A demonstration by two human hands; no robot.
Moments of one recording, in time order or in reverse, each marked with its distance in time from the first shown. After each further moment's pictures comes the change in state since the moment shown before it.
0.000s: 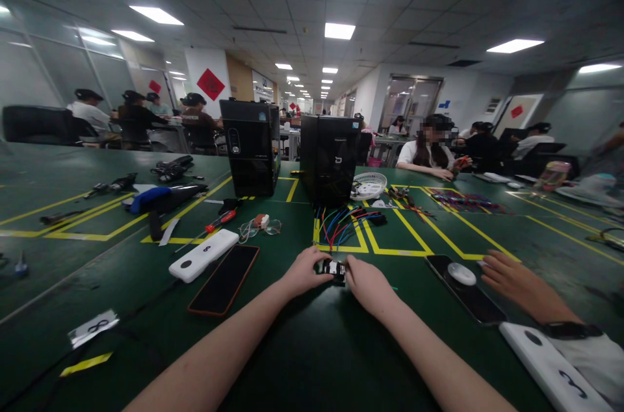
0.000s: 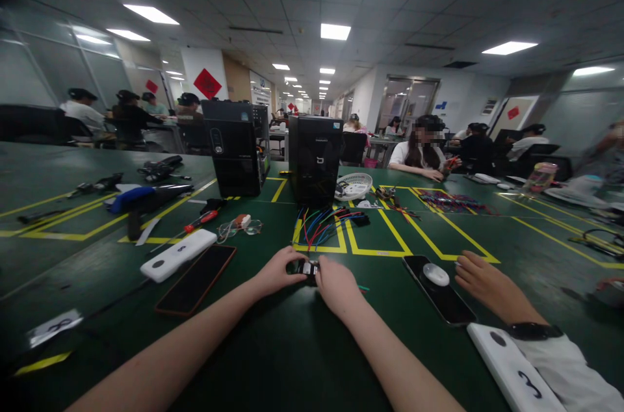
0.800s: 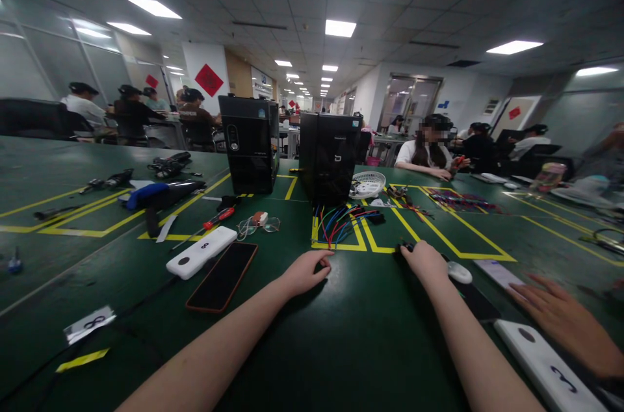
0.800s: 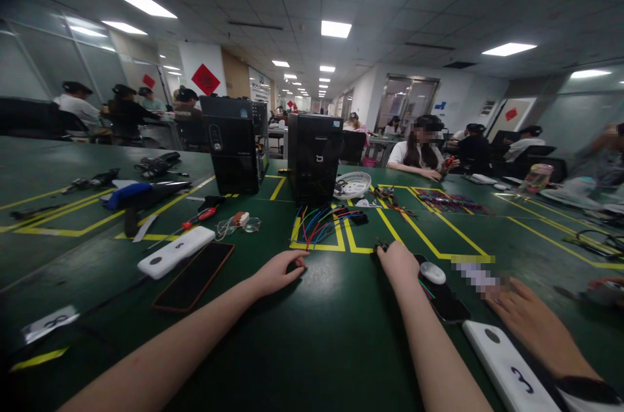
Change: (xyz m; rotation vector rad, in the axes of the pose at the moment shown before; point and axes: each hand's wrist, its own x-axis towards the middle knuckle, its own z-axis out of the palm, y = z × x) left_hand -0.003 0.008 0.002 -0.111 -0.044 0.053; right_hand 0.017 0.140 -0.029 -0.044 0.023 0.743
